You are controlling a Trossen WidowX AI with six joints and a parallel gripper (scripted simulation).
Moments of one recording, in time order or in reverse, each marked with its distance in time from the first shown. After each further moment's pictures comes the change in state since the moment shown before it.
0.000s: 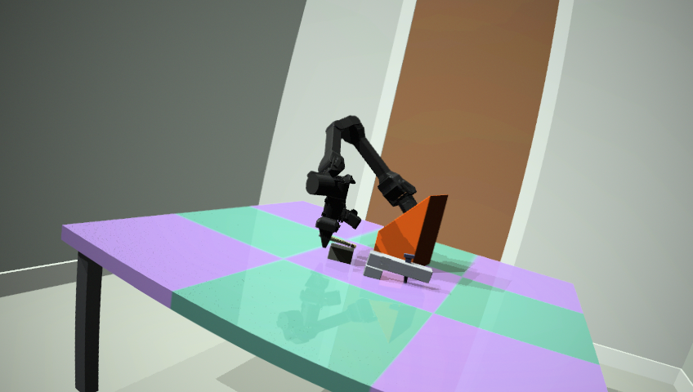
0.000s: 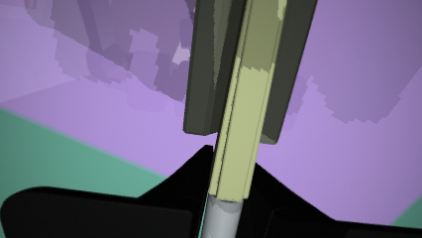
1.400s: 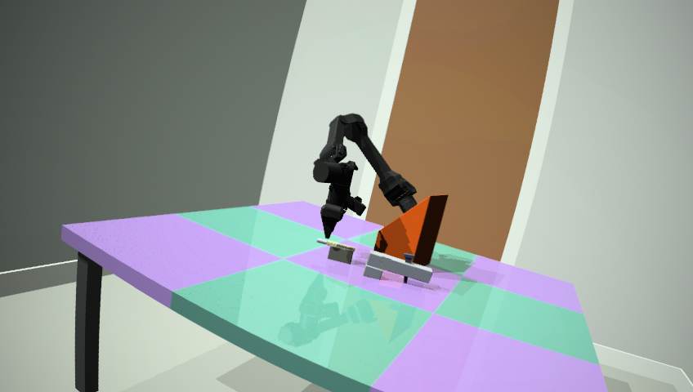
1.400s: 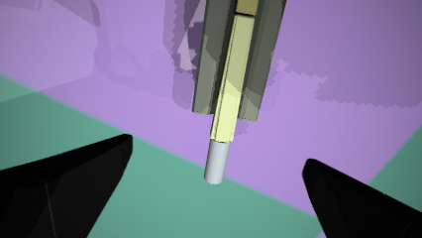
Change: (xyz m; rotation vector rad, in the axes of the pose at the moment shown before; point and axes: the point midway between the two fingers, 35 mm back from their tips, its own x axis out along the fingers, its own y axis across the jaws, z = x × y) arm -0.040 0.000 0.005 -0.015 -0.014 0.001
